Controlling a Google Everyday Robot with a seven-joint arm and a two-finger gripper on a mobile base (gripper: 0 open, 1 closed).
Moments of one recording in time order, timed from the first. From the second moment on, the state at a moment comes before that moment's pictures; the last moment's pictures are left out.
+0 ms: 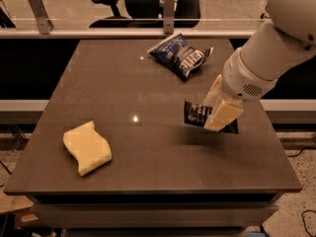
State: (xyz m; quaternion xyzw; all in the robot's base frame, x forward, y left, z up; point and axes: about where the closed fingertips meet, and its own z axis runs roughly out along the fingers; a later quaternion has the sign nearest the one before) arm 0.475 -0.132 0.875 -0.64 0.74 0.07 0.18
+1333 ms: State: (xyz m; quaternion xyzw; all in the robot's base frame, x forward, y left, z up) arm 0.434 -0.052 0.897 -0.69 0.67 0.12 0.23
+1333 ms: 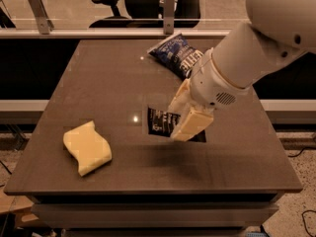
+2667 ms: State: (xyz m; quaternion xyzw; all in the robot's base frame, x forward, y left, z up) arm 0.423 0.021 0.869 -0.69 0.66 0.18 0.23
